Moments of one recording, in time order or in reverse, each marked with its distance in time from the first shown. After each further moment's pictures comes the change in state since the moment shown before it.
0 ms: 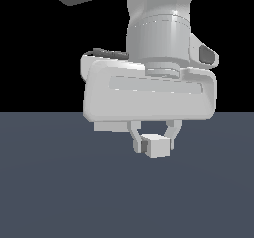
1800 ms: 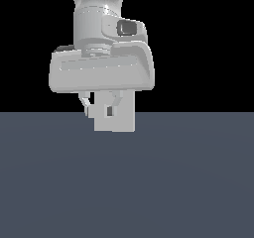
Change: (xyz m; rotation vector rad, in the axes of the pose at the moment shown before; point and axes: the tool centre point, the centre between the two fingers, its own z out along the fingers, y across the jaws) arm 0.078 -0.070 -0.045 -0.032 -0.002 0.526
